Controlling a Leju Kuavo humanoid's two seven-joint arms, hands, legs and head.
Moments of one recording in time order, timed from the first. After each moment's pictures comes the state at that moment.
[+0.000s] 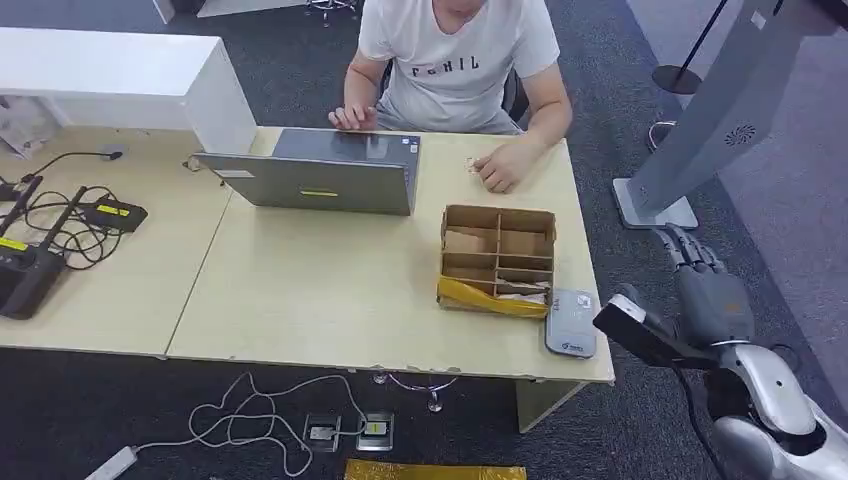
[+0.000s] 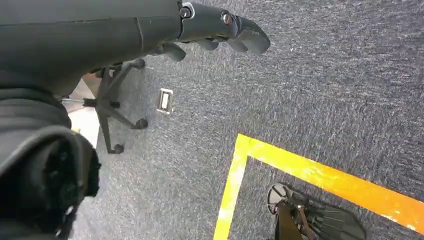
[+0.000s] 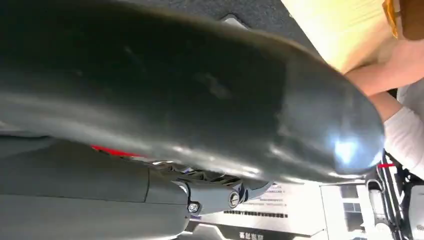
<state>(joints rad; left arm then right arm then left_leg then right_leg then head) -0.16 0.15 -1.23 -0.17 1.27 0.32 0.07 -0.24 -0.85 0.63 -1.76 0.67 -0.26 0.43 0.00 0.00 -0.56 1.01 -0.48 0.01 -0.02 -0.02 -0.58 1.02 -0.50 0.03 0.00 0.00</state>
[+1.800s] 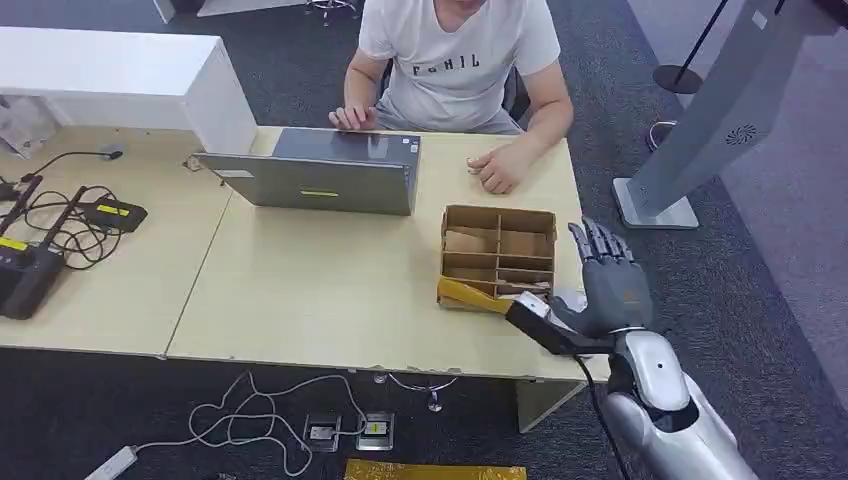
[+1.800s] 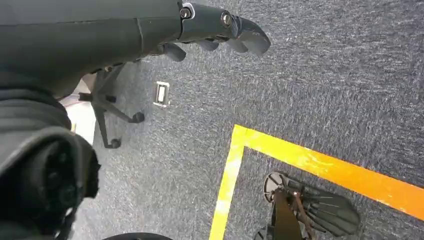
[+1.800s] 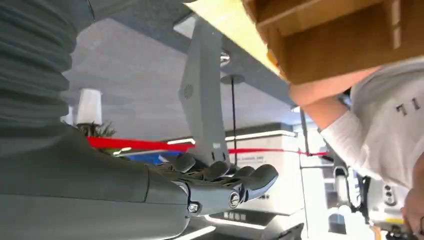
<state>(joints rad) -0.16 0.12 -1.21 -0.17 1.26 0.32 0.05 -0.28 -0.38 0.51 -1.54 1.11 -0.15 0.29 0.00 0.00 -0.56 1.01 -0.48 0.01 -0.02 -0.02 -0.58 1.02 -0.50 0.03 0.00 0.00</state>
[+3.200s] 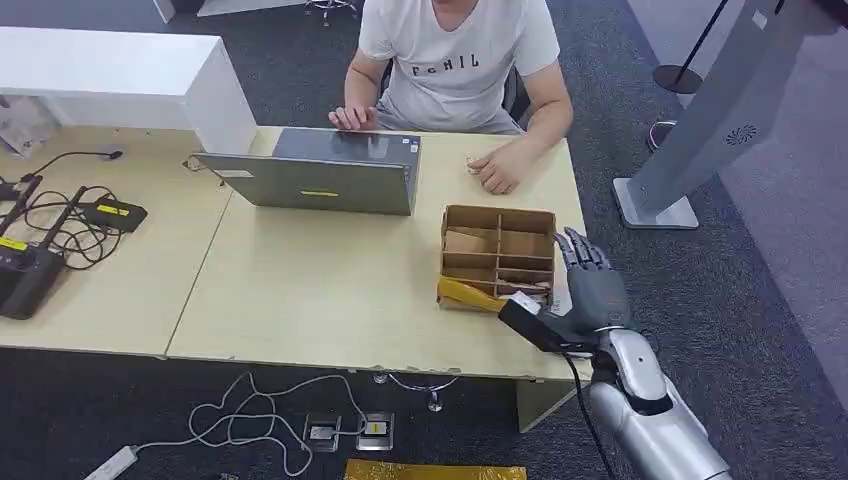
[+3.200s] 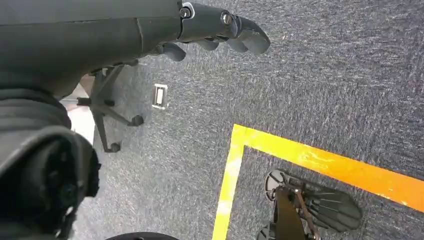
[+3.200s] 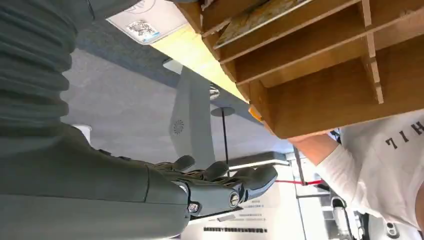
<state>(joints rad) -0.16 0.12 -1.21 -0.17 1.24 0.30 0.05 -0.33 -0.31 0.53 -1.31 0.97 -0.25 0.16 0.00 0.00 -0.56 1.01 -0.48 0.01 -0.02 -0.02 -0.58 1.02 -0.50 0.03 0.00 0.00</state>
